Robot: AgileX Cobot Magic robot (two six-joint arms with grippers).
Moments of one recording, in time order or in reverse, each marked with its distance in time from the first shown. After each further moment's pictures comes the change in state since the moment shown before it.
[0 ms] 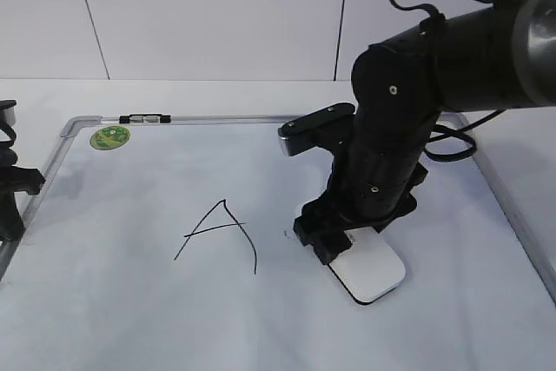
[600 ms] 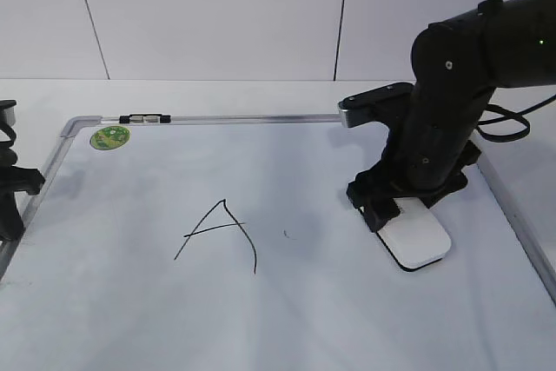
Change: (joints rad) left arm 0.000 0.000 0.000 0.000 0.000 0.000; right arm -0.163 0.002 0.000 -0.060 -0.010 0.007
